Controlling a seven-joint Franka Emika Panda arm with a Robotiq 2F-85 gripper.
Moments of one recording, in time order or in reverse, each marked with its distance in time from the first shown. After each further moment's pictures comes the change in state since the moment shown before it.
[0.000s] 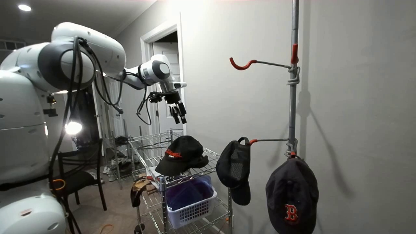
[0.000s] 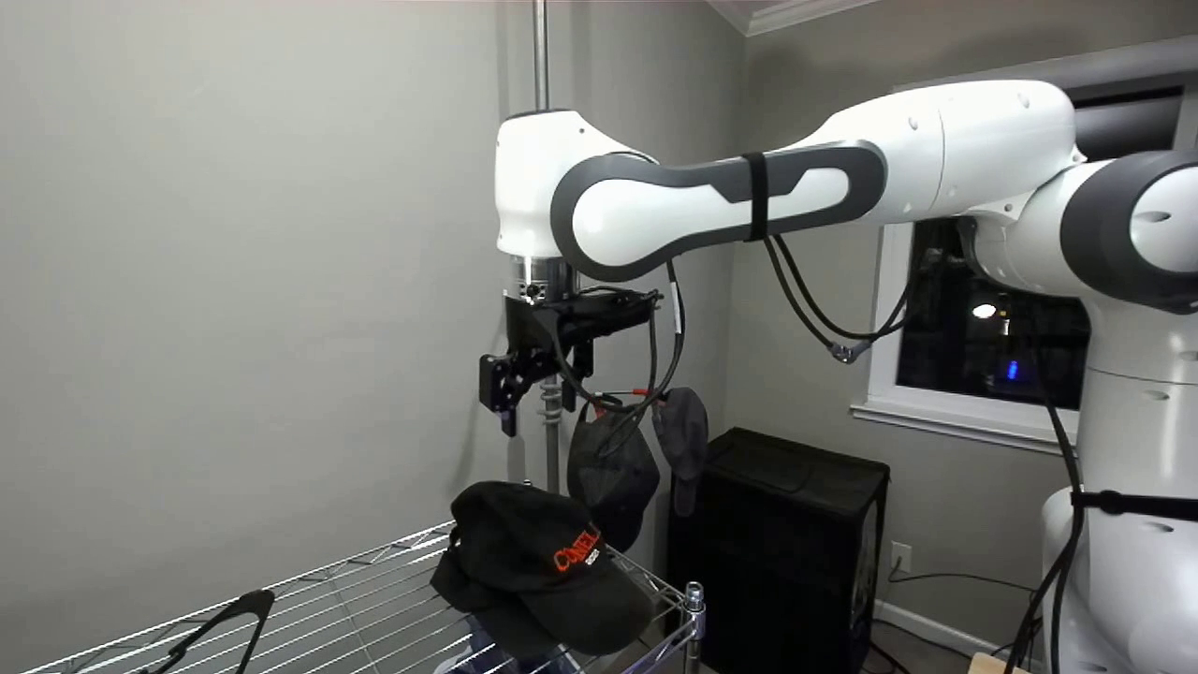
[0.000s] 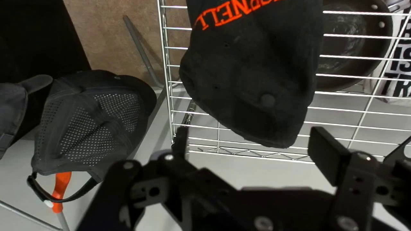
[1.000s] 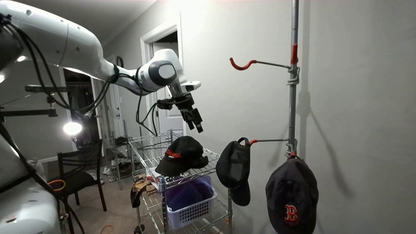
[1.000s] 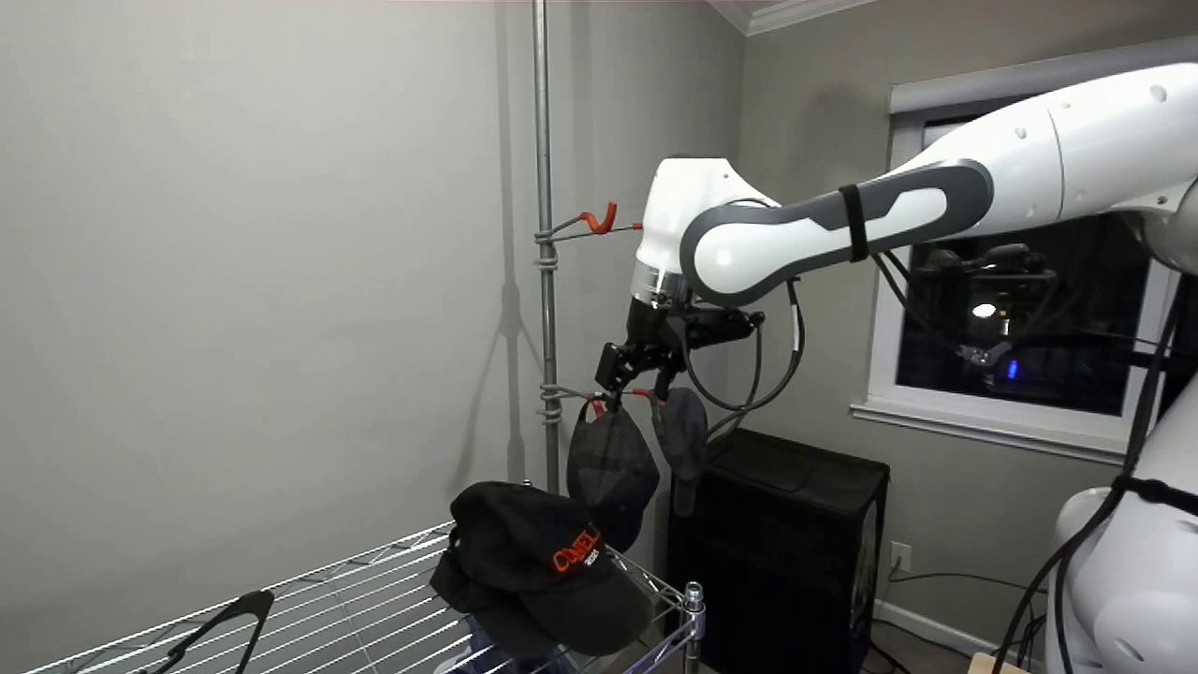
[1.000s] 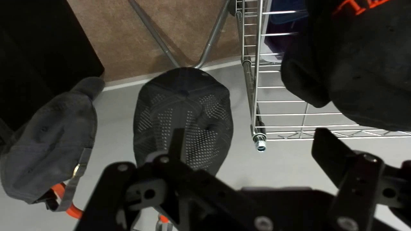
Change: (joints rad) arm -0.170 -0.367 -0.155 -0.485 0.111 0.321 -0.218
